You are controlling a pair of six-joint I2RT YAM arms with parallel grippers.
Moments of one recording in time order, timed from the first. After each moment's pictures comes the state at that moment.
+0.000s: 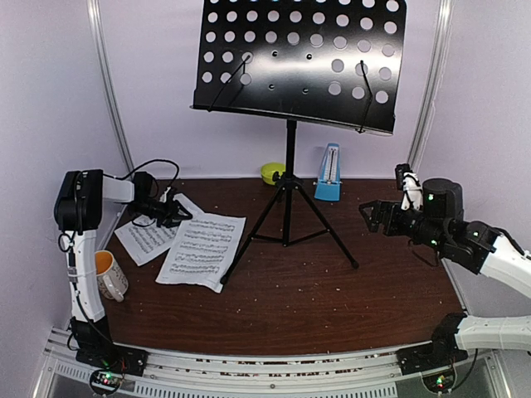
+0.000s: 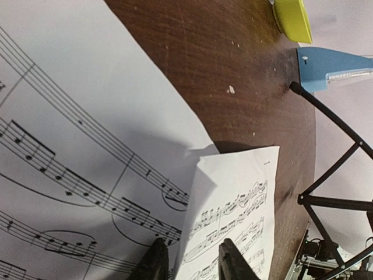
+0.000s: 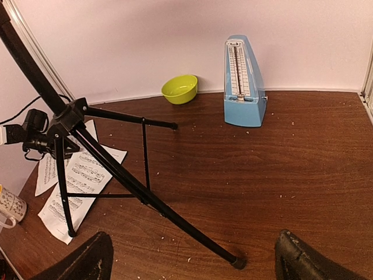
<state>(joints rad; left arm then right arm) -0.01 2.27 1.54 -0.38 0.85 -0.25 0.62 0.86 0.73 -0.25 0.20 0.39</state>
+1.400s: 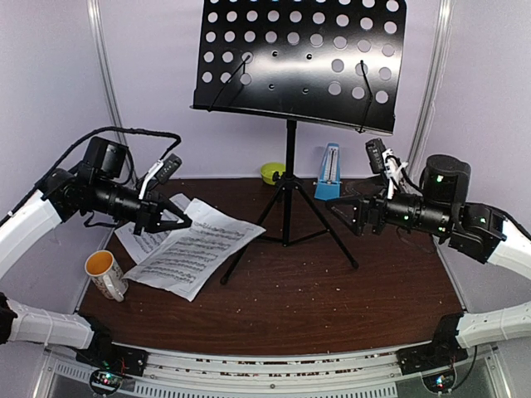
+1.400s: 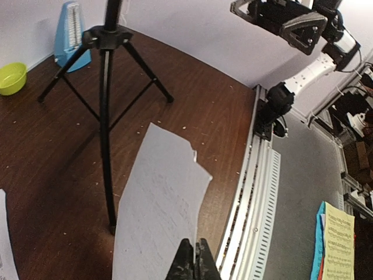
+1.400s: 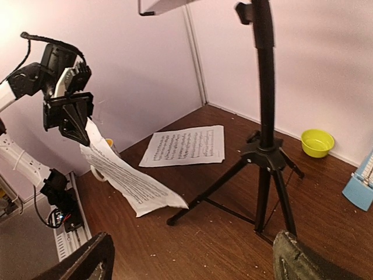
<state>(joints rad) -0.49 1.10 1.17 -0.79 0.77 0.15 0.84 0.93 0.93 -0.17 -0.11 0.20</state>
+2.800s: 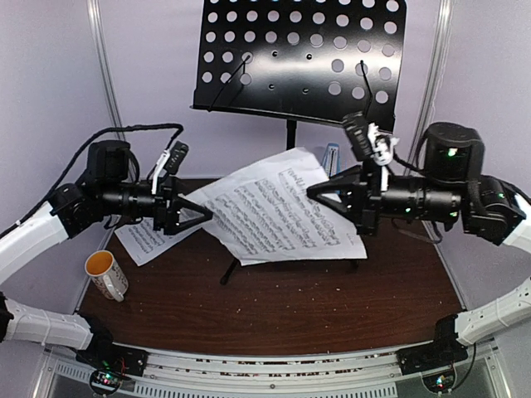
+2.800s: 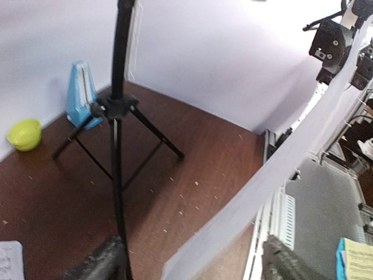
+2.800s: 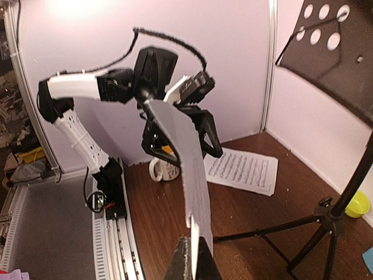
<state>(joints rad) -0.62 1.08 1.06 -0.36 0.68 -0.02 1.16 1.09 1.29 -0.36 -0.07 0.02</state>
